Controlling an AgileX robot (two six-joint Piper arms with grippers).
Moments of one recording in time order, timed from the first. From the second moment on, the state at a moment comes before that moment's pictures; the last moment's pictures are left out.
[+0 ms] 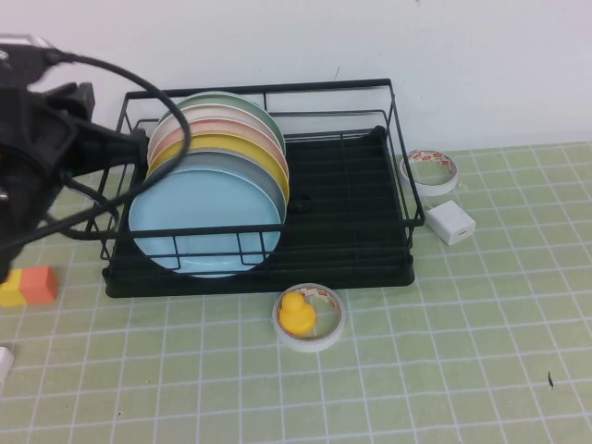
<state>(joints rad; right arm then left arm) 0.38 1.01 -1.16 -0.21 1.19 -0.34 -0.39 1.26 -0.85 -0.93 -0.38 0.87</state>
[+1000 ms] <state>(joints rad) 0.38 0.21 -0.39 0.08 0.82 -0.33 -0.39 0.48 -0.62 -1.03 -0.05 0.86</state>
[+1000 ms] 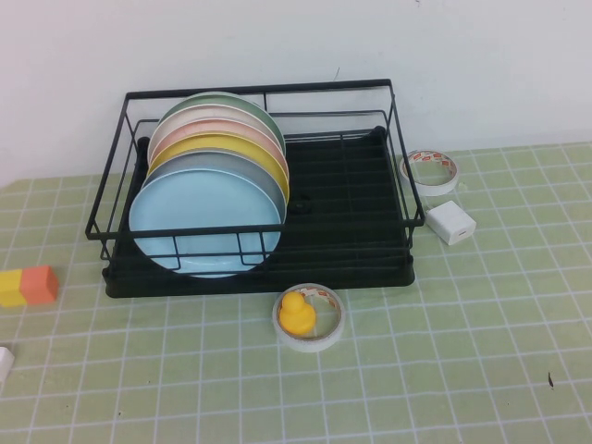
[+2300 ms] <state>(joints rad) 0.38 0.21 -0.39 0.08 0.82 -0.33 -0.11 0.07 -0.09 -1.27 -0.03 0.92</state>
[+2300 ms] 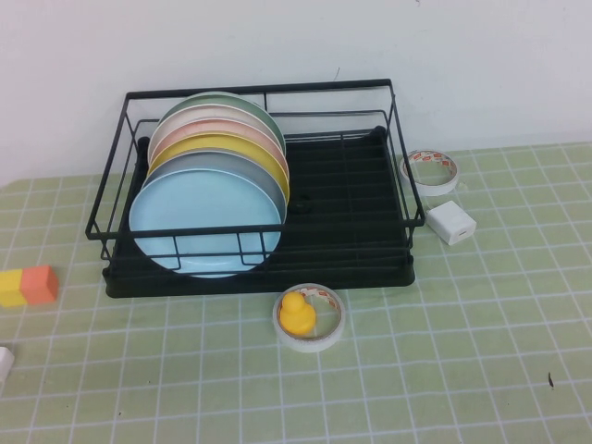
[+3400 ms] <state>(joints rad) 0.38 0.21 -0.39 0.09 0.82 -0.33 -0.09 -0.01 0.02 0.01 0.26 -0.33</state>
